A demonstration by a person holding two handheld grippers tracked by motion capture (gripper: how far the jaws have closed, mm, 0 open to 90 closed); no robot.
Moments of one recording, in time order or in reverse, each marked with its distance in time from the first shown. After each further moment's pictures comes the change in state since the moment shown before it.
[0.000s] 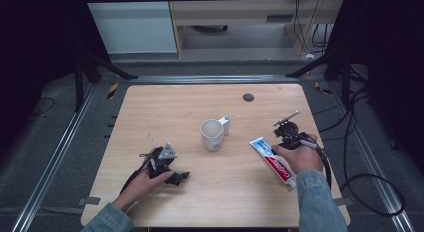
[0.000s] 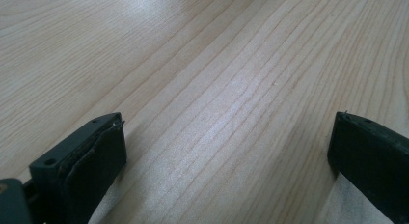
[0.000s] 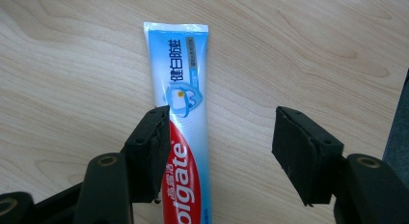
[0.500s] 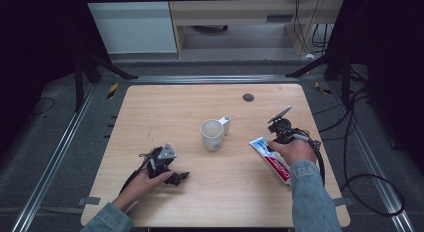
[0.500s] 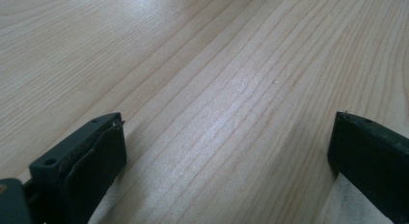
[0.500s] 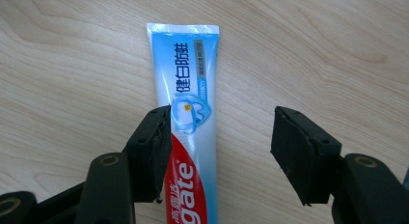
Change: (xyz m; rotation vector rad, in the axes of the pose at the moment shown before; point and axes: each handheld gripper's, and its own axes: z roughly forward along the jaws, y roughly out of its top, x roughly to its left) left arm 0.001 -0.001 -0.001 -0.003 -0.001 0.003; right arm 0.002 0.018 0.019 0.071 0.039 -0.007
